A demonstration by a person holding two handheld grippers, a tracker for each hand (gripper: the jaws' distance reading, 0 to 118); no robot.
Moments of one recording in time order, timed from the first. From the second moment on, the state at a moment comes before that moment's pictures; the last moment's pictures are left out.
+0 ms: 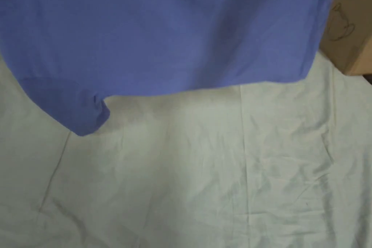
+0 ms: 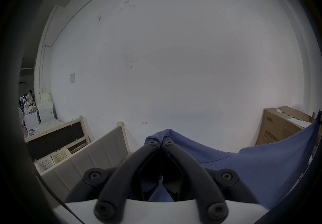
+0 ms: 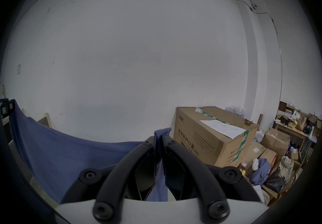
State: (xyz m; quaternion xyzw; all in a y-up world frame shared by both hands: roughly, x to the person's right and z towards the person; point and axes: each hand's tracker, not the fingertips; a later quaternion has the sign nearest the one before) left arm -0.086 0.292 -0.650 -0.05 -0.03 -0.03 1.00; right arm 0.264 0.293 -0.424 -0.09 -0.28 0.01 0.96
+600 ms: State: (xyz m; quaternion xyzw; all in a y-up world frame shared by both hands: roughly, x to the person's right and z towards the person) left arm -0.051 0.173 -0.695 -0.03 0.00 -0.01 1.00; right arm 0.302 0.202 -0.518 -0.11 -0.30 0.00 0.95
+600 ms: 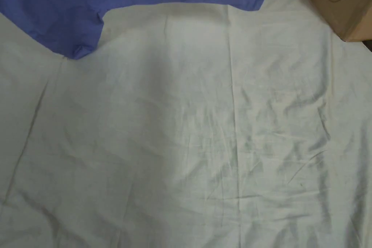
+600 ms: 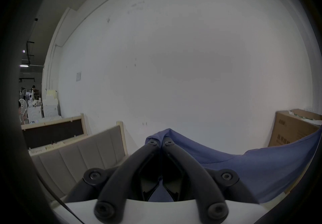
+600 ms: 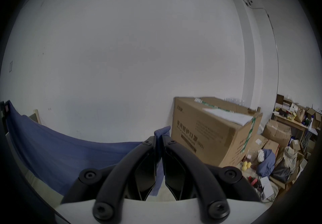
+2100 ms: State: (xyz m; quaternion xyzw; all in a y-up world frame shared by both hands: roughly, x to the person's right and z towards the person) left arm -0.250 -0.224 -0.277 -0.45 -0.09 0.03 0.89; right arm 0.236 -0.198 -0.088 -0.39 -0.23 -0.20 0.87
